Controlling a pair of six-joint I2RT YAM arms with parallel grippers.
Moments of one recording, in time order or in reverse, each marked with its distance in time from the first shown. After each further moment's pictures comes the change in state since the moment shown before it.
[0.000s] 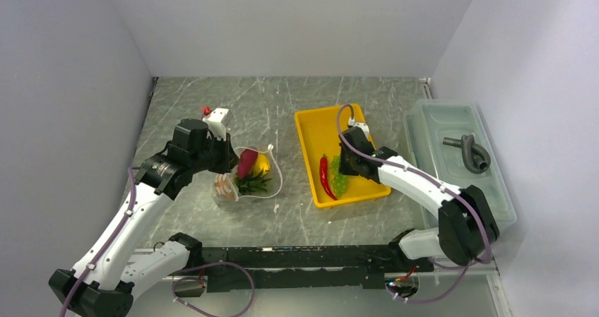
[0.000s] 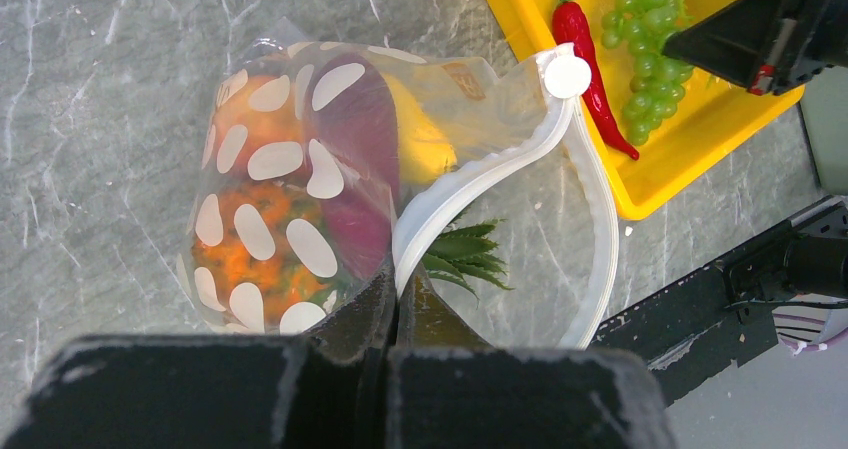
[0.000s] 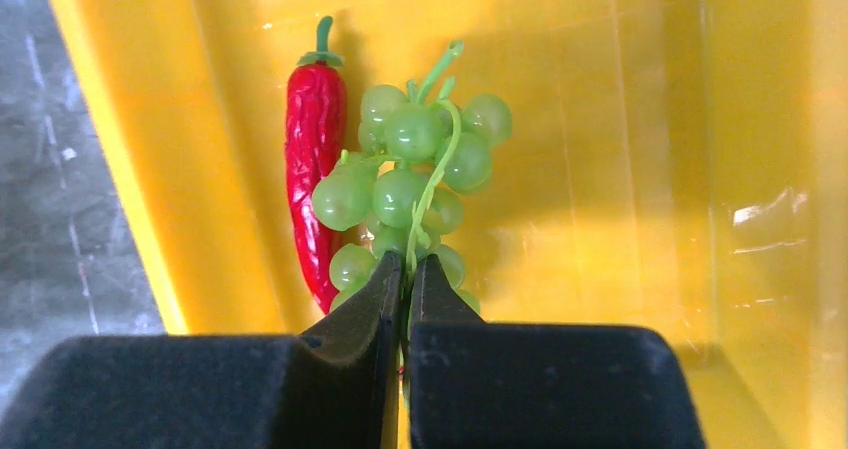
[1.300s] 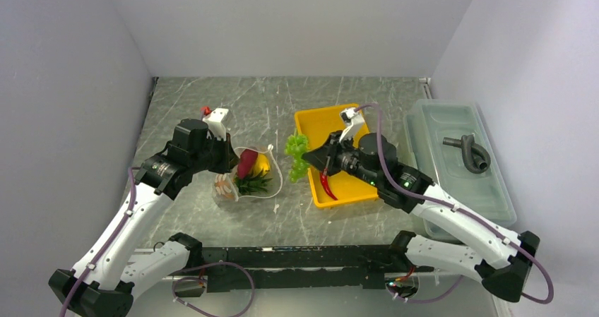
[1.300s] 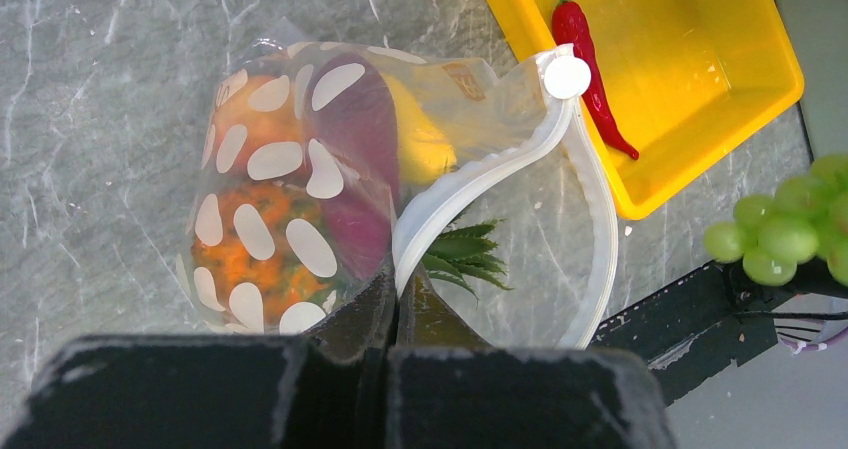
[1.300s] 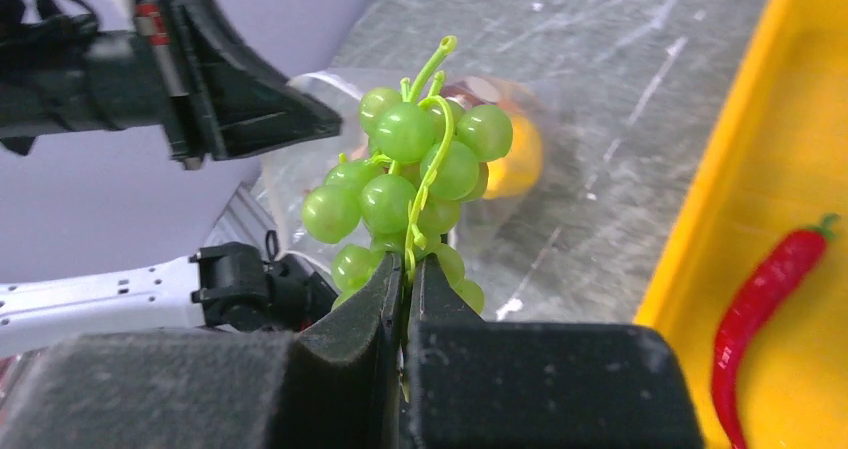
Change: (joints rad) left arm 0.000 0.000 0.000 0.000 0.001 0.000; right arm 0.280 -0.439 0.094 0.173 -0.221 0.053
